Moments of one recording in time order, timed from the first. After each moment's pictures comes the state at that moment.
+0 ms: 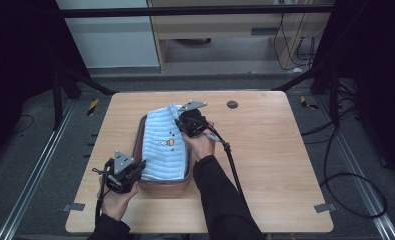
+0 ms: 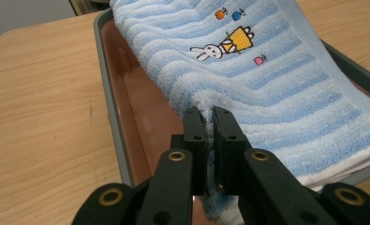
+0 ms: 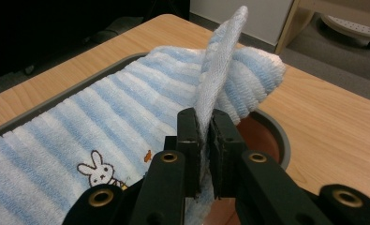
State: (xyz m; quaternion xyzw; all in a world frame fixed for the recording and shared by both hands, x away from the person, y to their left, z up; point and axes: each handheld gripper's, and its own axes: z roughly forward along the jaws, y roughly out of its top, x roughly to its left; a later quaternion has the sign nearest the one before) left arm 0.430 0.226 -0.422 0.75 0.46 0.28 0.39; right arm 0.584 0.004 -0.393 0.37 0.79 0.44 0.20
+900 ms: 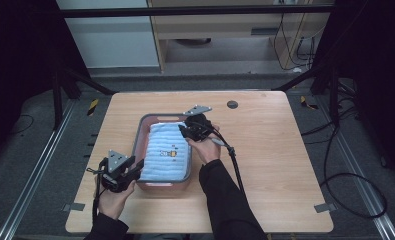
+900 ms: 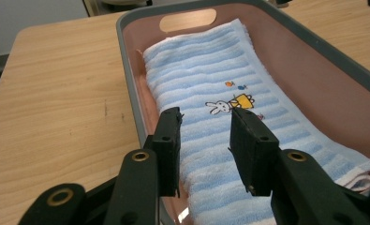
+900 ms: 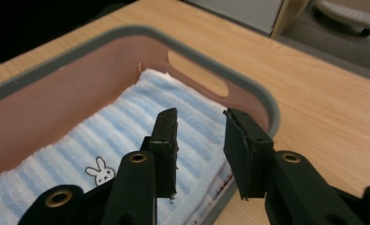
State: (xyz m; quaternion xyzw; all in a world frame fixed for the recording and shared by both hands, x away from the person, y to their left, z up) left arm 0.432 0.238 -0.419 0.72 0.48 0.29 0.40; right arm 0.578 -0.012 -0.403 0.37 0.79 0.43 0.21
